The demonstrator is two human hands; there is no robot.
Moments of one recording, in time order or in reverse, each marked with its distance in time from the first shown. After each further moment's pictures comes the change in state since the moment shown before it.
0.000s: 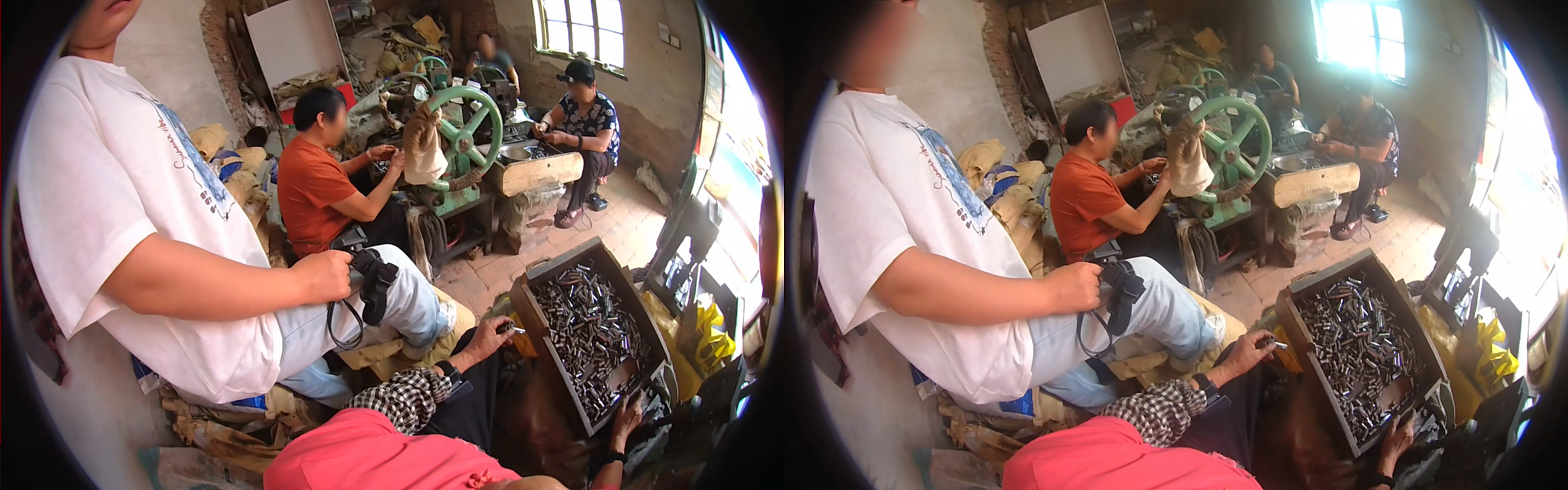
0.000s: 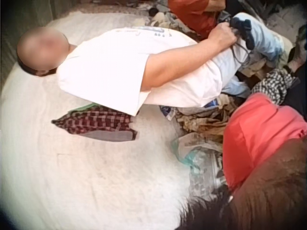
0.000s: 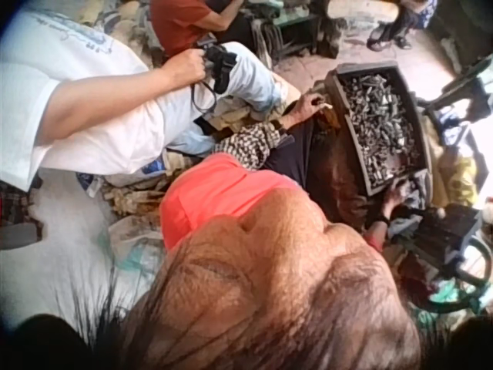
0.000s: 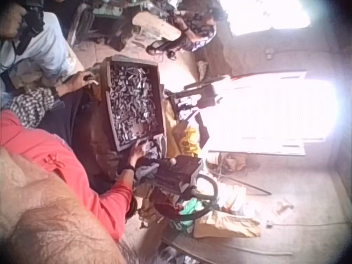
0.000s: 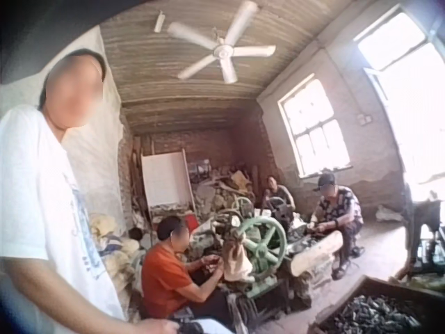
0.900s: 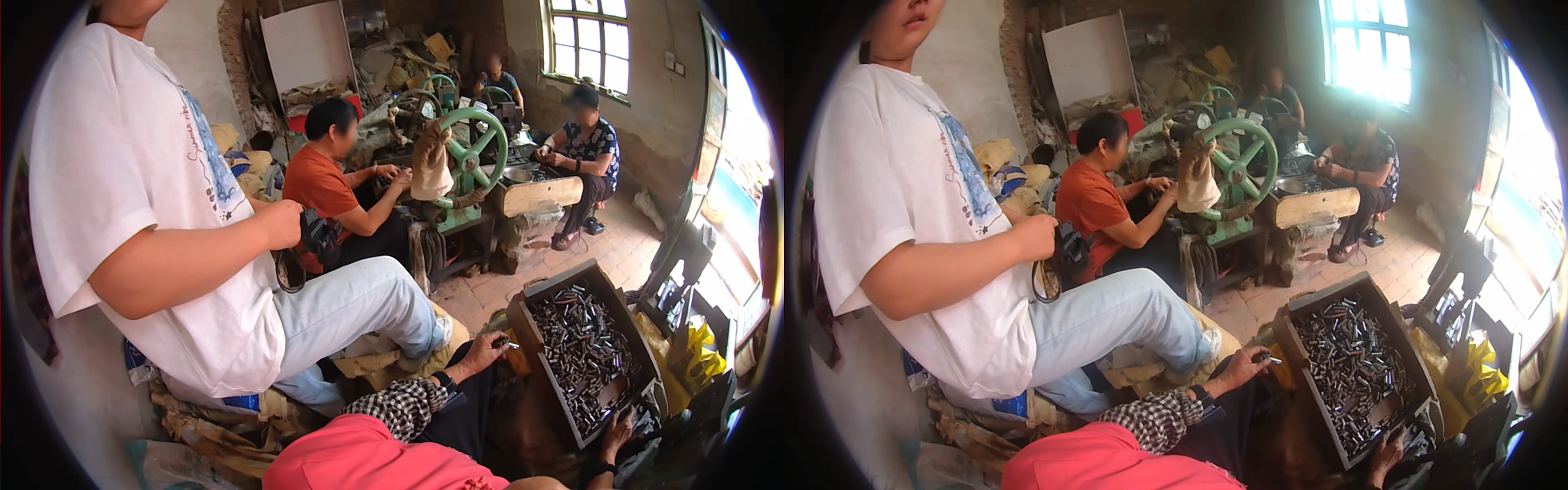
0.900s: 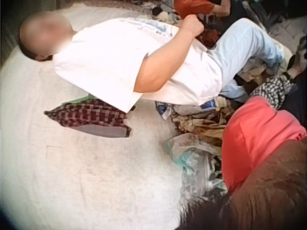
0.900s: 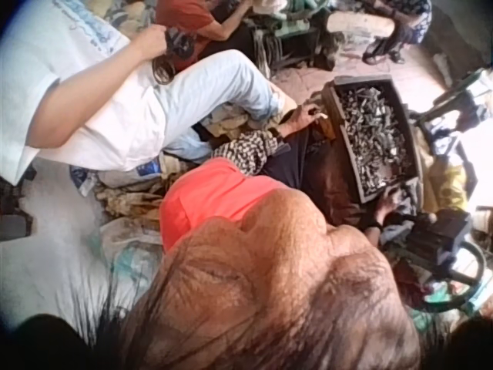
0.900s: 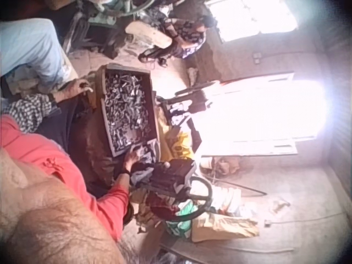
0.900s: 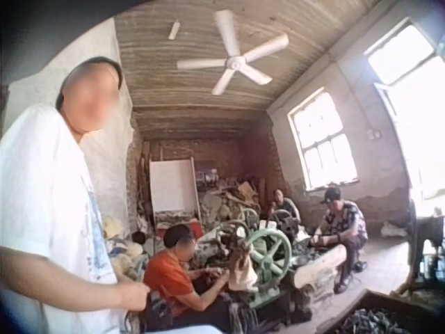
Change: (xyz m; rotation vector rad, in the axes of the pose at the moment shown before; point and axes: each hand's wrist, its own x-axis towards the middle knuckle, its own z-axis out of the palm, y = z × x) left_hand -0.002 -0.007 -0.010 0.054 0.000 0.037; right_hand -0.004 -0.009 -0.001 0.015 -0.004 0.003
